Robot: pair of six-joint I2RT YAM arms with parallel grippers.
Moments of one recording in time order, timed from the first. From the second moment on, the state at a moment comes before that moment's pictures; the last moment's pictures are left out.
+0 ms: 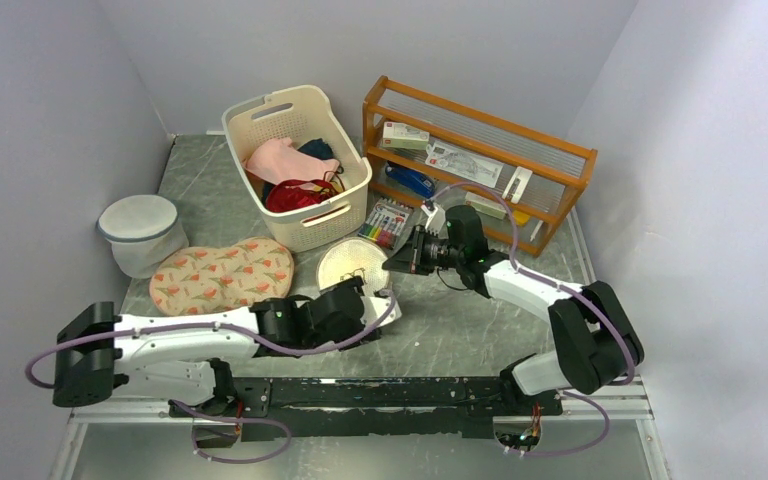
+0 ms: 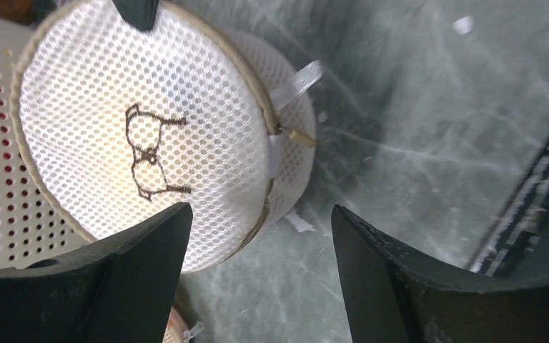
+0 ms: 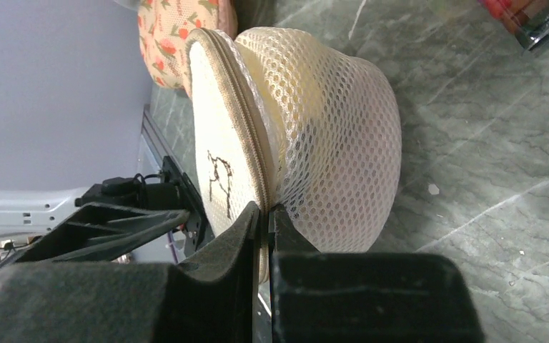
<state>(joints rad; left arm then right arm) -1.26 1.16 0.73 -0.28 -0.35 0.20 0.47 1.42 0.65 0.22 -0.63 0.71</state>
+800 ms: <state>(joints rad) -1.26 1.33 0.78 -0.28 -0.52 0.17 0.47 1.39 0.63 0.27 -0.64 0.76</state>
